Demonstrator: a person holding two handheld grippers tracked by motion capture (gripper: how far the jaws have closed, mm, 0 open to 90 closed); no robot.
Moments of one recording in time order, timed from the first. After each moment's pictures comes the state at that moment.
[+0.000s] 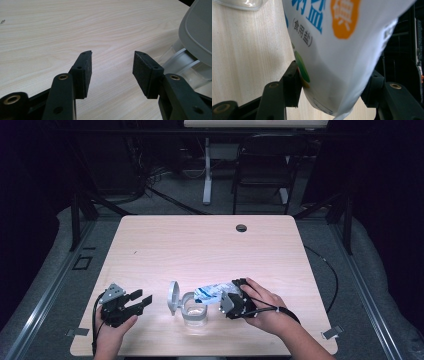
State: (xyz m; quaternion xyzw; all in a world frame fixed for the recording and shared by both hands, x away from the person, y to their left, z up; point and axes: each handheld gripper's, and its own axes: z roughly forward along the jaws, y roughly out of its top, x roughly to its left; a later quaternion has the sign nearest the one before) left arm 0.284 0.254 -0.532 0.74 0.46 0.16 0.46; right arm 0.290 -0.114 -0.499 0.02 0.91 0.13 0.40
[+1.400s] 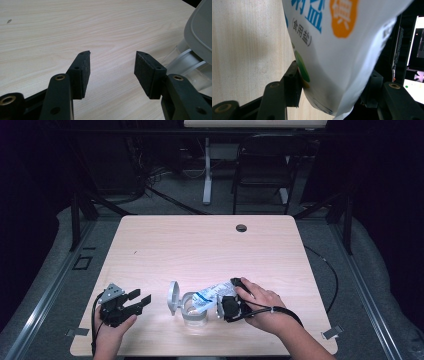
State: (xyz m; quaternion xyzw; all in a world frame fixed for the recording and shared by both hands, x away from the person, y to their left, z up) left arm 0.284 0.257 -0.532 0.74 0.46 0.16 0.45; right arm 0.287 -0.102 -0.499 -0.04 0.89 0.06 0.45
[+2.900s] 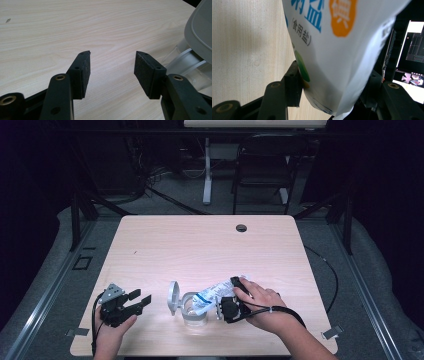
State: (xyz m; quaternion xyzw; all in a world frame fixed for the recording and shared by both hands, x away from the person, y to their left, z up) left arm 0.285 0.257 -0.533 0.74 0.46 0.16 0.45; right arm 0.284 -0.099 -0.495 -0.07 0.88 0.02 0.46
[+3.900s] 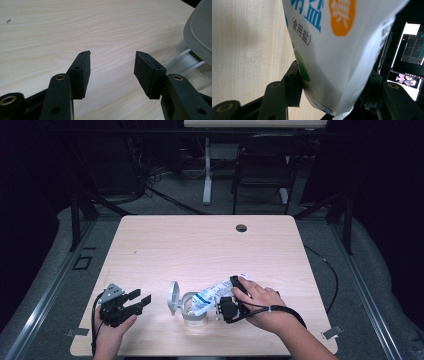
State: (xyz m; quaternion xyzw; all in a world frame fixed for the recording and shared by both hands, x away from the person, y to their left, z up) left arm 0.284 0.257 -0.532 0.74 0.46 0.16 0.45; right arm 0.283 -0.096 -0.491 -0.08 0.88 0.01 0.47
